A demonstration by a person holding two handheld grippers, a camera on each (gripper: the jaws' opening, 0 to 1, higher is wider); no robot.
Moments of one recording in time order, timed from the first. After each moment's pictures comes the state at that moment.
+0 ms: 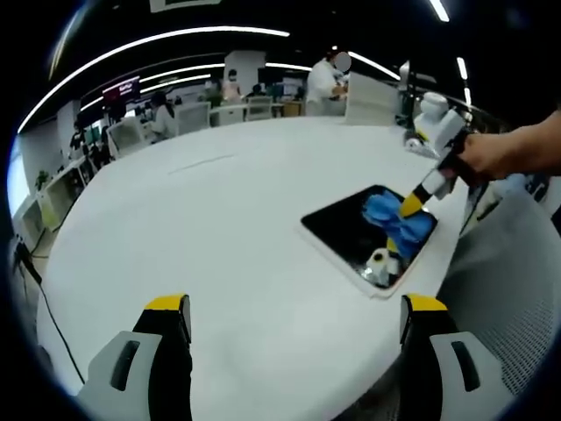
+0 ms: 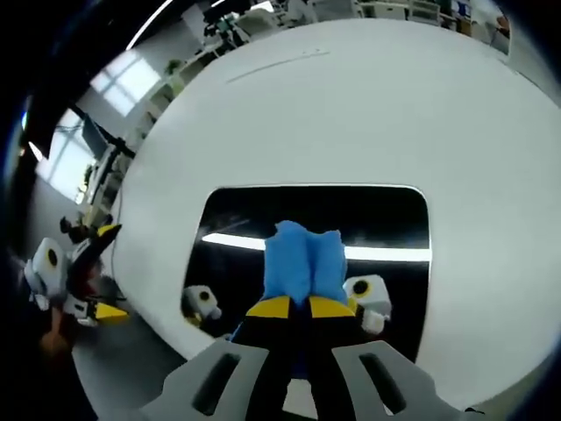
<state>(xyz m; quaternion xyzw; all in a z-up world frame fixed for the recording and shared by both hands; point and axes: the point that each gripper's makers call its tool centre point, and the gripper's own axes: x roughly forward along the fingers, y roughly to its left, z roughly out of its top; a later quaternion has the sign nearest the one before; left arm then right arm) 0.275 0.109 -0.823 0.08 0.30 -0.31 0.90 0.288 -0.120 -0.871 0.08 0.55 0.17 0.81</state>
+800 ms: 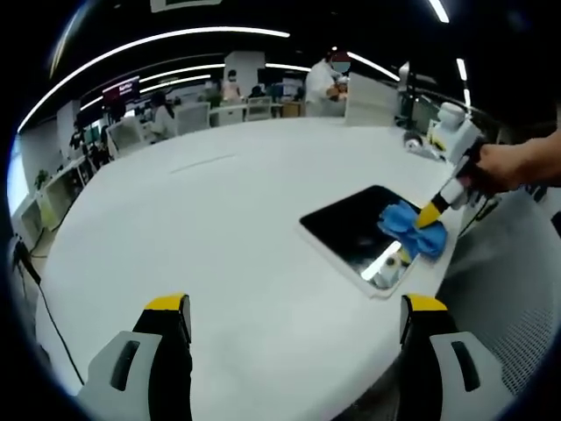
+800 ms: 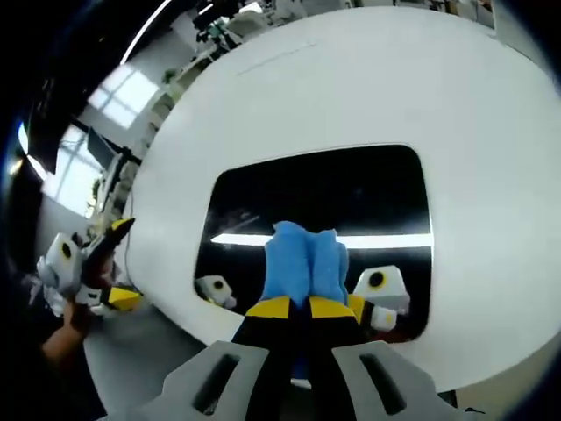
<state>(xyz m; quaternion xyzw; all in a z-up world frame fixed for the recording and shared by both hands) 0.273 0.108 -0.824 0.08 0.30 -0.31 0.90 0.254 -0.119 -0.870 0.13 0.56 0.17 0.80</state>
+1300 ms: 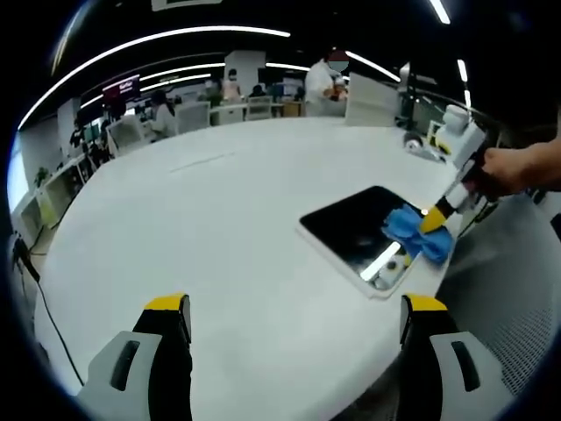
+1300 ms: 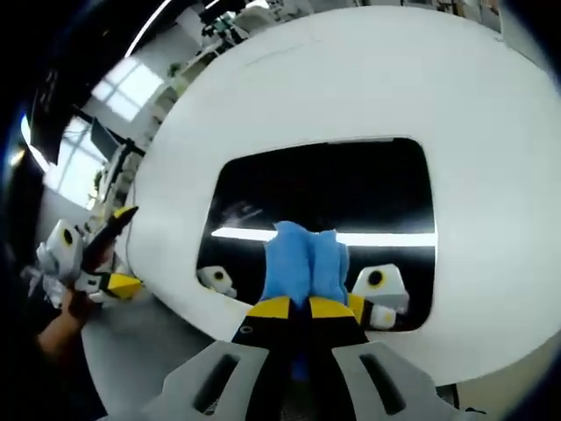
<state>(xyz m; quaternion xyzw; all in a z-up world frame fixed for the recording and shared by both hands) 0.274 0.109 -0.824 0.07 0.30 -0.31 0.90 0.242 -0.114 -0.870 0.12 0.58 0.18 0.79</state>
